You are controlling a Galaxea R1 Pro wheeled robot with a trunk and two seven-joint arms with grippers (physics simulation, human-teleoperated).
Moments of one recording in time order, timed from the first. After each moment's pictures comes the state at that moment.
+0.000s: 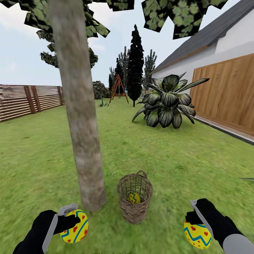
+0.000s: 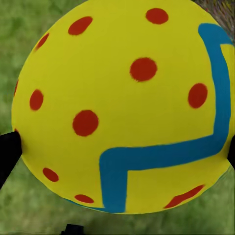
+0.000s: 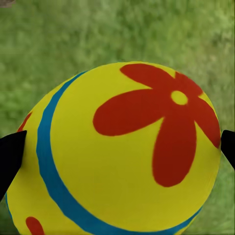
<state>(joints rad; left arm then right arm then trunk) -0.33 0.04 0.25 -1.07 0.06 0.95 -0.08 -0.54 -0.26 0.17 -0.71 -0.10 0.87 0.00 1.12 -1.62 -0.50</state>
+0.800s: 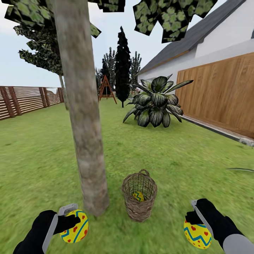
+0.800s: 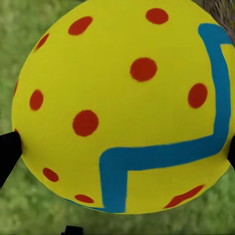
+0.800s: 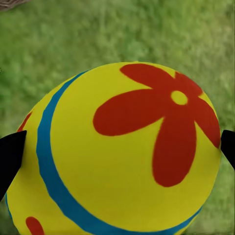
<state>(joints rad) -0.33 0.04 0.25 -1.07 0.06 0.95 -0.08 -0.54 -0.26 0.17 -0.71 -0.09 0.87 0.00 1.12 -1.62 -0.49</state>
